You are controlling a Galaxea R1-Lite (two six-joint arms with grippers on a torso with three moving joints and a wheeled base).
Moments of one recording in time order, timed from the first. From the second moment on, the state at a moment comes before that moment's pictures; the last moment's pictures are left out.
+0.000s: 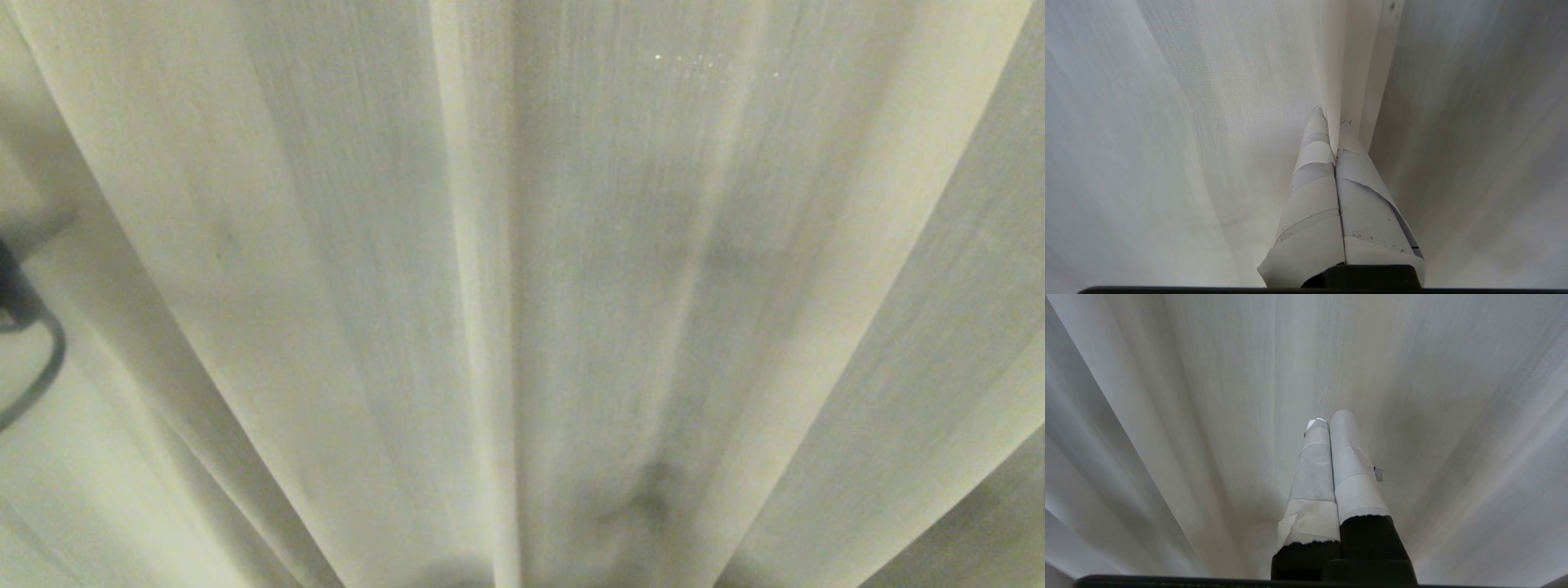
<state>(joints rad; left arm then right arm) -0.28 0.98 -0.79 -0.18 0.38 -0.03 0.00 0.00 0.00 0.00 0.02 -0.07</state>
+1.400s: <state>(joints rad) -0.28 0.37 -0.74 0.35 0.38 0.02 0.00 0.00 0.00 0.00 0.02 -0.07</state>
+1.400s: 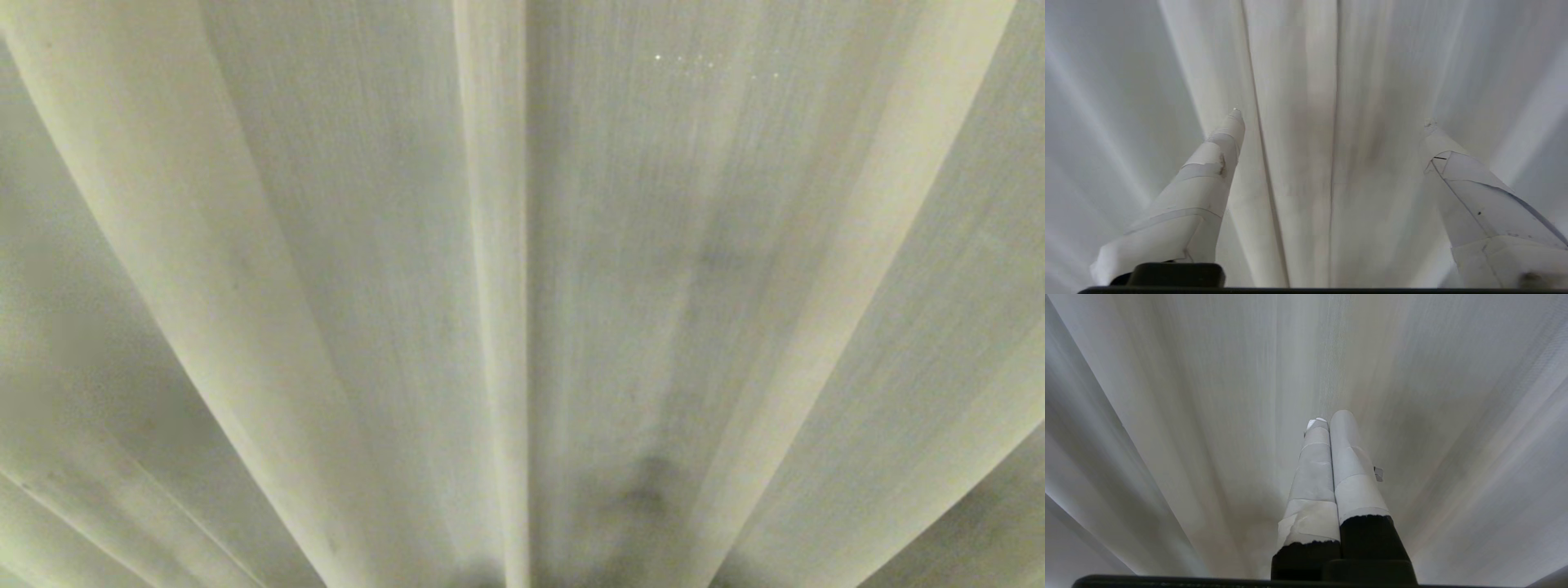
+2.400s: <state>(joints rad) -0.28 0.28 -0.40 0.18 0.36 -0.04 0.00 0.00 0.00 0.00 0.02 -0.07</state>
